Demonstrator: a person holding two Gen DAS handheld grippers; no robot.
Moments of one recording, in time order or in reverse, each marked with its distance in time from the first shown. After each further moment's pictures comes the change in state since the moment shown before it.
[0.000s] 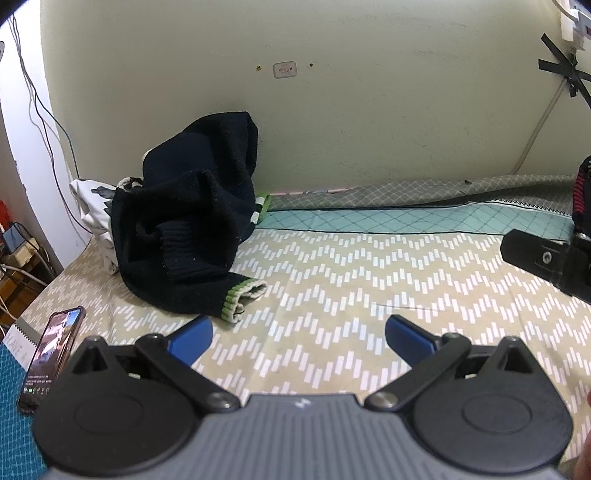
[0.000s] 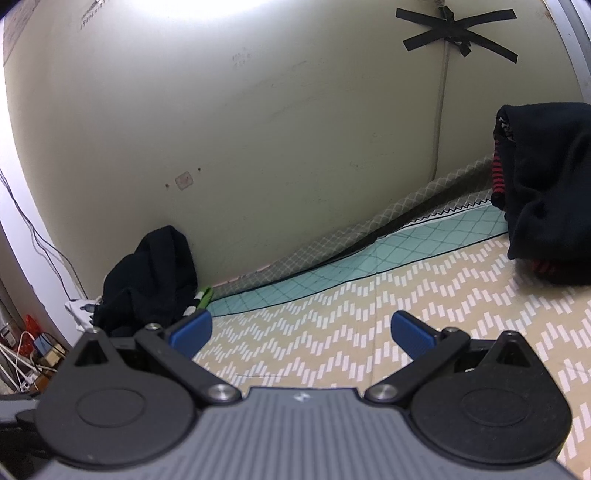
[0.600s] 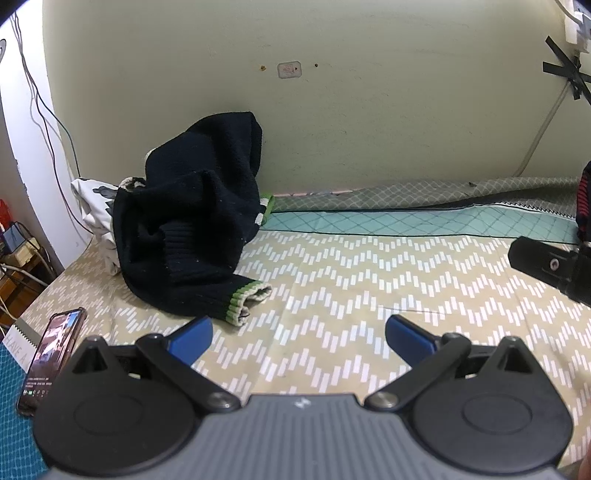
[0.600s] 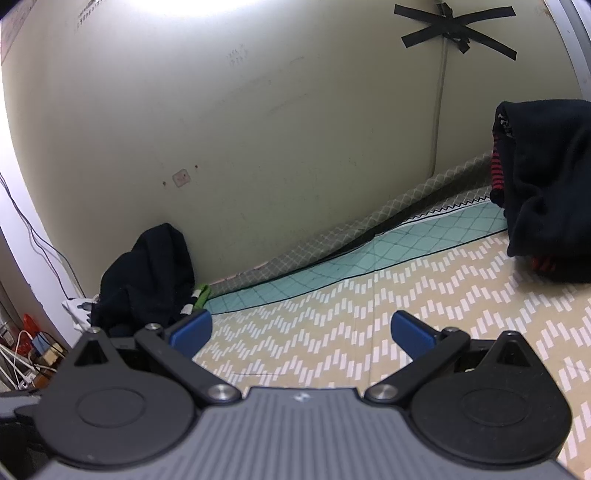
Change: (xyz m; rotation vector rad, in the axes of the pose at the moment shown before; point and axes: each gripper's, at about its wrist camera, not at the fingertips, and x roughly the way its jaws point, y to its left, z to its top) left arm 0.003 0.006 0.001 -0.006 -0.004 0.003; right arm 0.003 -0.001 -0.001 -0.001 0.008 -0.004
